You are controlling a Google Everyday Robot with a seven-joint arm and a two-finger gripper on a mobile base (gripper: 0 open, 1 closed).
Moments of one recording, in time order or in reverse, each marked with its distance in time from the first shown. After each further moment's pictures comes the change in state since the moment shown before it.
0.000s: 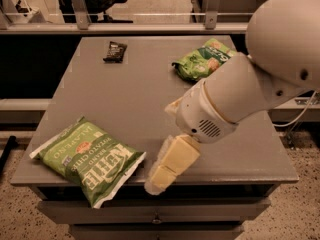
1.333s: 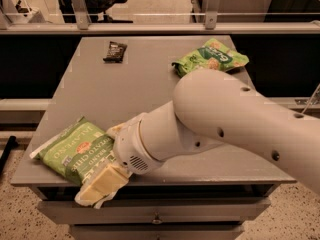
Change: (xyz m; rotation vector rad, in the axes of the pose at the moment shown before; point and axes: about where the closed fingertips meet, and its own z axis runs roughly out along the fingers) arm -0.066 0.032 0.109 -0.012 -0.219 -0.040
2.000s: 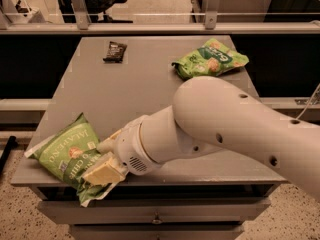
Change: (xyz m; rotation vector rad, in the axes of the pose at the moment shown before) arm 0.006 -0.009 0.005 0.039 -0.014 0.032
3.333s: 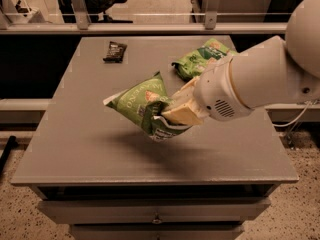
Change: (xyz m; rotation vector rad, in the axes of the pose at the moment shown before) arm 0.005 -0.083 -0.162 0.268 0.086 -0.044
